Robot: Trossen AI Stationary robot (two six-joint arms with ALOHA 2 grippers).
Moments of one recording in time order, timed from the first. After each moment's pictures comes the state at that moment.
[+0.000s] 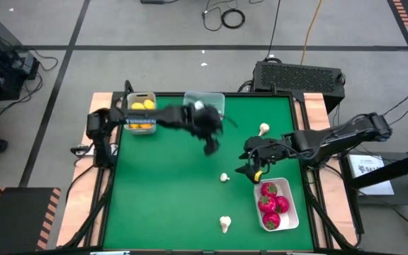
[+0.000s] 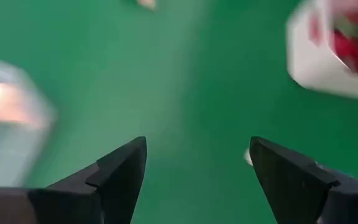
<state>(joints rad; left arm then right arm) 0.15 1.87 1.61 -0.64 0.12 -0.17 0.20 1.16 0.91 -0.47 0.07 0.64</state>
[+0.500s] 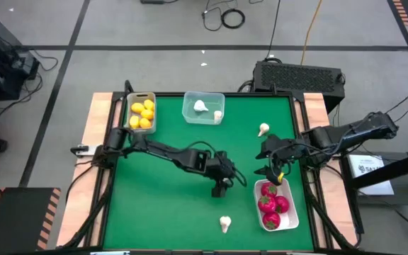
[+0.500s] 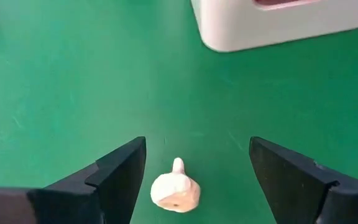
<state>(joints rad) -0.15 2.12 1.60 -0.33 -0.04 -0.05 0.28 0.97 0.91 -0.74 0.08 0.56</state>
